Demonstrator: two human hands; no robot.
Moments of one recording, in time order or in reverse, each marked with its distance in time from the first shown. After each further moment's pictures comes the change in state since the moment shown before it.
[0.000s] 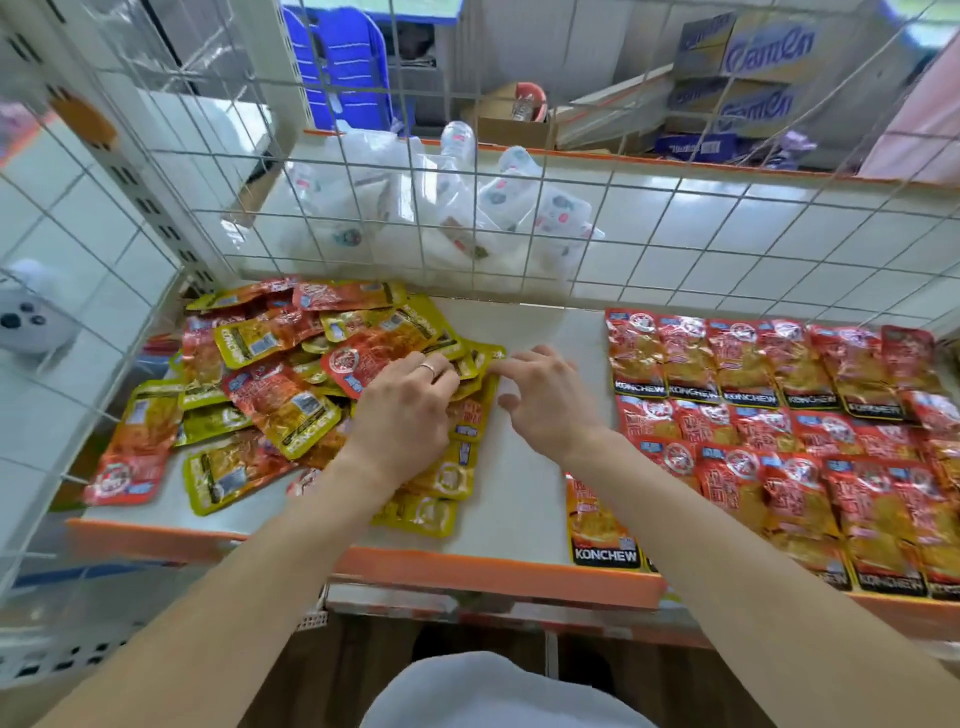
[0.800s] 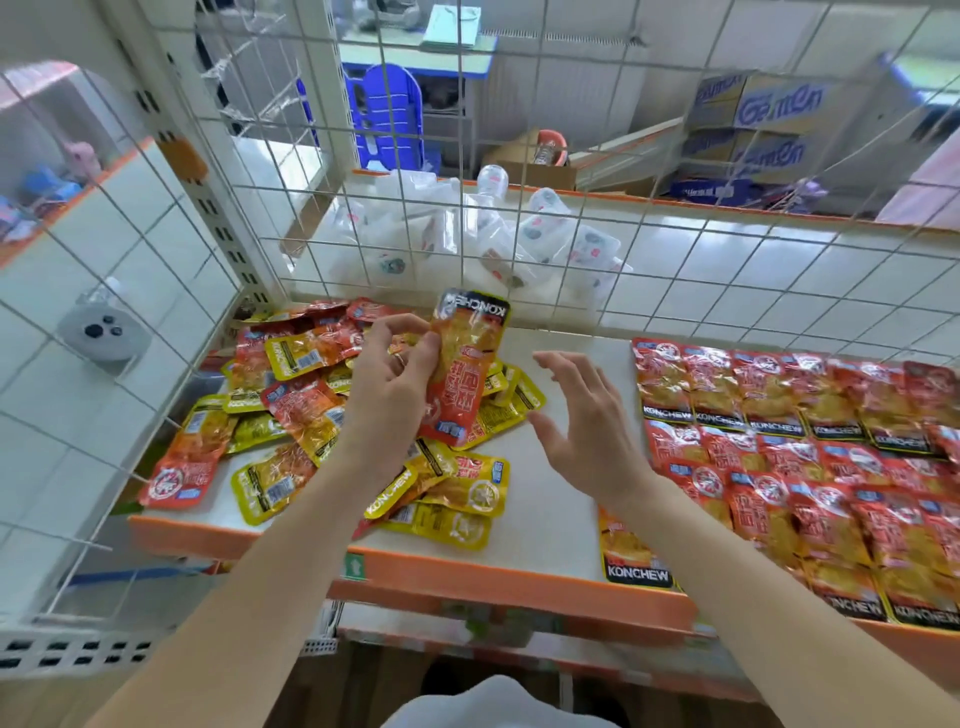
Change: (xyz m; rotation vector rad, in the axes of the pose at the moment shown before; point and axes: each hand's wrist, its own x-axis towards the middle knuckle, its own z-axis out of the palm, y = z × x) left_hand 0.001 0.002 -0.083 -1.419 0.262 -0.784; right_hand -0.025 -0.006 -0.003 0.188 0.334 -0.178
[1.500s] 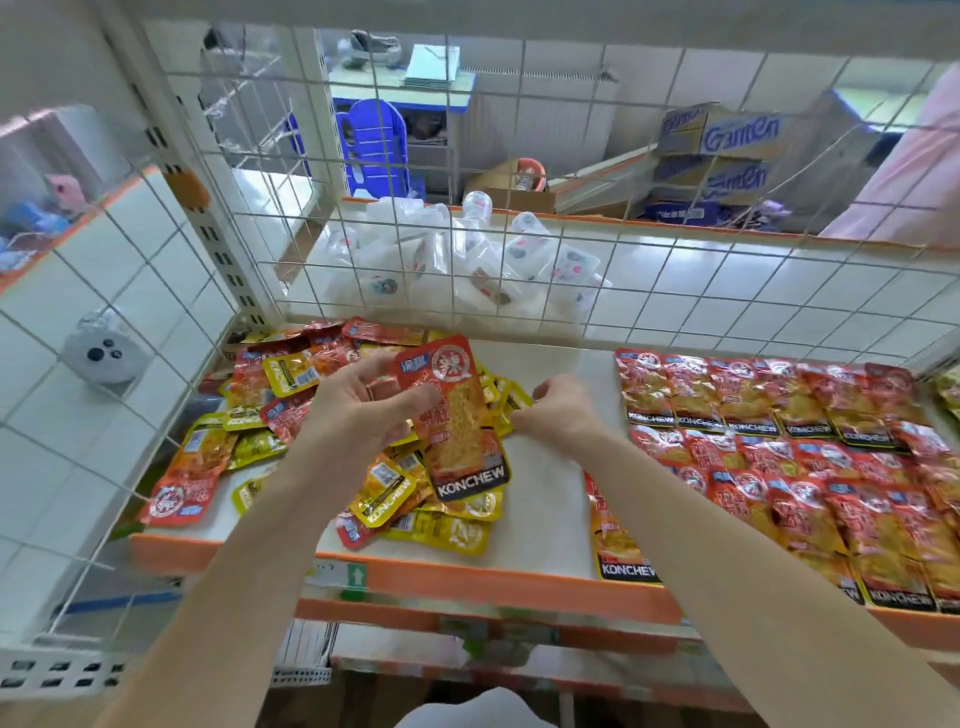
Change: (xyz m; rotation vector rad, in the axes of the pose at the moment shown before) left_hand -0.017 0.027 -0.032 0.022 -0.177 -0.150; right_hand 0.051 -0.001 0.016 0.027 -0.350 0.852
